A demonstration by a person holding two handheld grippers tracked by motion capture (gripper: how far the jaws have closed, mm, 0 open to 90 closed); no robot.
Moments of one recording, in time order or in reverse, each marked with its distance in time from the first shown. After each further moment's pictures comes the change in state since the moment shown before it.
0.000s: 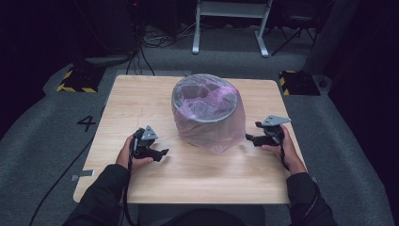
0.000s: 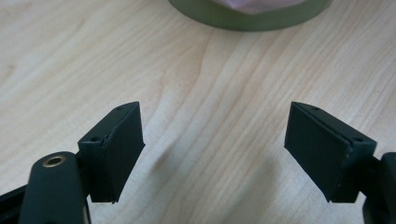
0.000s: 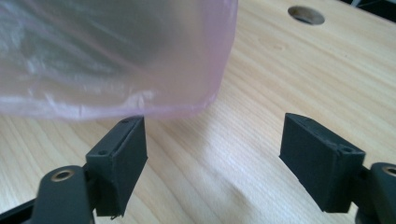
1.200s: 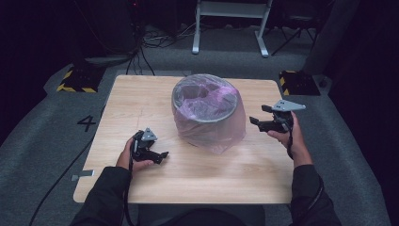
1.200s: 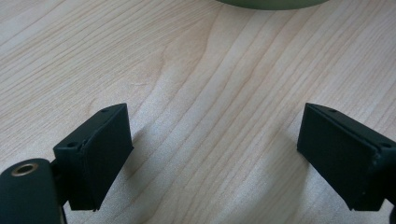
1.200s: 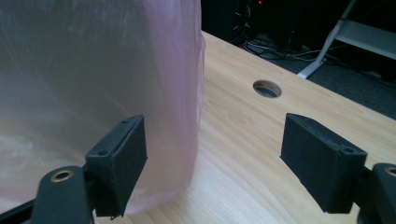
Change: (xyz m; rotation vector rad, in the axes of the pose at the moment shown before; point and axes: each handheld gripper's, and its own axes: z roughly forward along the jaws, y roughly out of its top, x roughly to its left) left arm 0.002 -0.009 0.010 0.025 0.009 -0.039; right arm -0.011 0.058 -0.038 -0.159 -0.042 0.016
